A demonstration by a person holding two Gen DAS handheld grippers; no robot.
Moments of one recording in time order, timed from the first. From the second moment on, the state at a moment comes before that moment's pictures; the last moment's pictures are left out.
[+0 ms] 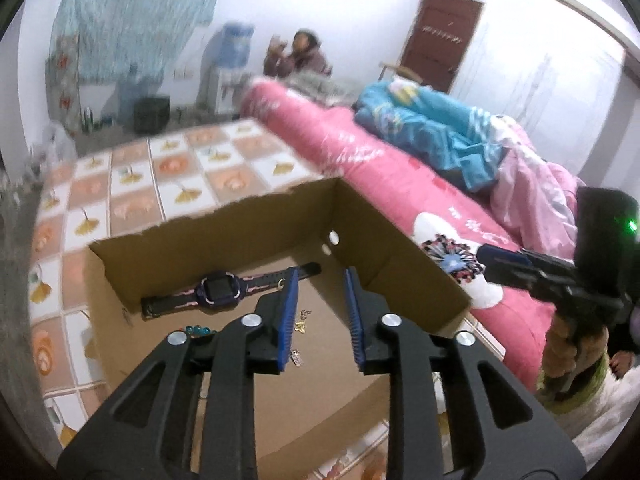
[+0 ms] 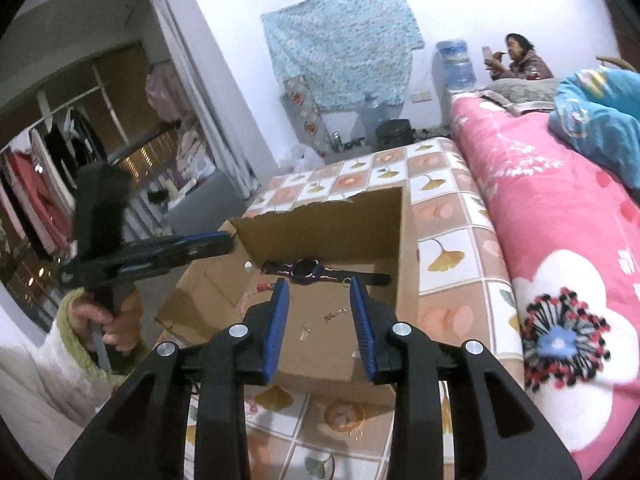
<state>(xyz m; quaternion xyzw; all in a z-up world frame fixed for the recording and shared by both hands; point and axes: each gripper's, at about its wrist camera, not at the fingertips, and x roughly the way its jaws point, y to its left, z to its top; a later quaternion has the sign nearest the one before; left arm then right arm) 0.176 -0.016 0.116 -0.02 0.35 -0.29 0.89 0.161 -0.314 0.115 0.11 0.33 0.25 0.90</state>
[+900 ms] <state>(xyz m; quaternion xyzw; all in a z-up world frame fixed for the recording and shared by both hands) 0.046 -0.053 0.001 0.05 0.40 -0.31 0.86 0.080 -0.314 0.002 0.10 0.44 0.16 0.88</state>
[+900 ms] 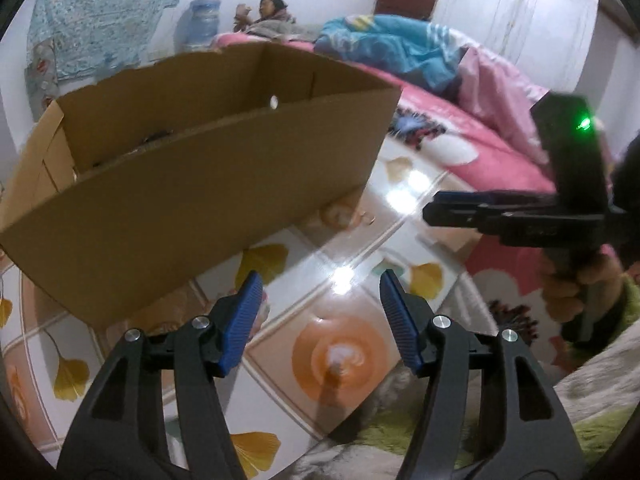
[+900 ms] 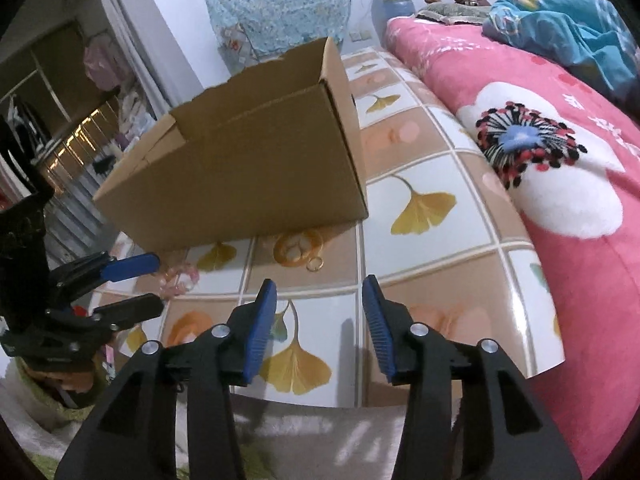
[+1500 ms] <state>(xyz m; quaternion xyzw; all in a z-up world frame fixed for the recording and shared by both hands) 0.040 -0.082 -0.021 0.12 0.41 -0.28 0.86 0.092 -0.310 -0.016 0.13 0.45 0.17 0.87</state>
